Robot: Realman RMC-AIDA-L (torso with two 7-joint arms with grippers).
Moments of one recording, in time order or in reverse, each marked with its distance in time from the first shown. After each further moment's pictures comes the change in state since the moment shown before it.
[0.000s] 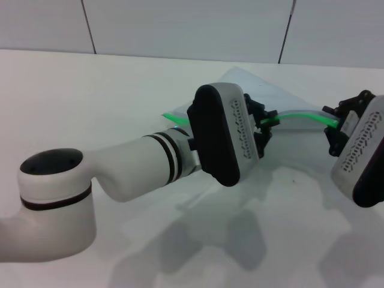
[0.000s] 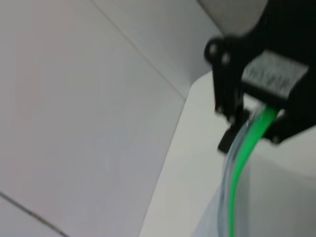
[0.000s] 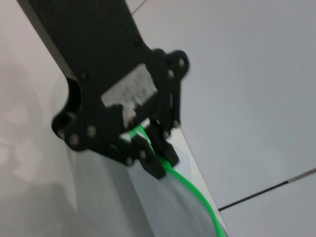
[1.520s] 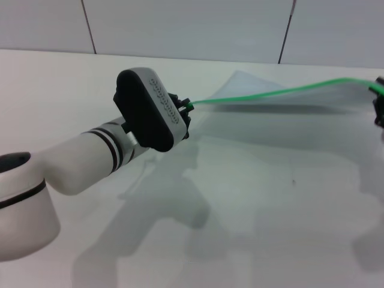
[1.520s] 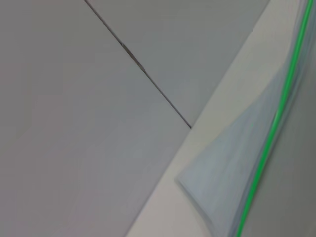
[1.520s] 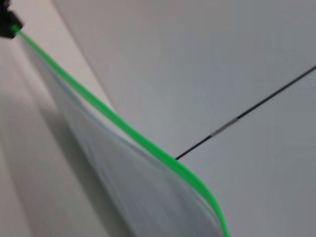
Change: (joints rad) left arm 0.094 -0.022 -0.216 0.116 -0.004 0.040 -0.004; right arm -0.037 0.003 0.130 0.014 -0.004 0.104 0.079
